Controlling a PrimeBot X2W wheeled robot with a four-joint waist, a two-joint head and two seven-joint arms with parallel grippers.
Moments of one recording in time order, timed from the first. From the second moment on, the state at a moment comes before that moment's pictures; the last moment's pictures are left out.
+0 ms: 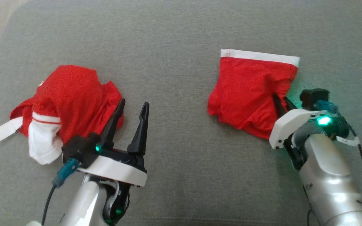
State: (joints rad) left arm -0.15 0.04 -0.32 0.12 -0.33 -0.09 -0.26; right arm -0.59 -0.07 0.06 0.92 0.10 0.13 -0.04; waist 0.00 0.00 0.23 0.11
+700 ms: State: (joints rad) left arm -0.21 0.04 -0.32 0.10 -0.32 -0.10 -0.26; right arm -0.73 -0.59 0.46 0.94 -0.05 0.13 0.04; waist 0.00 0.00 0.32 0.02
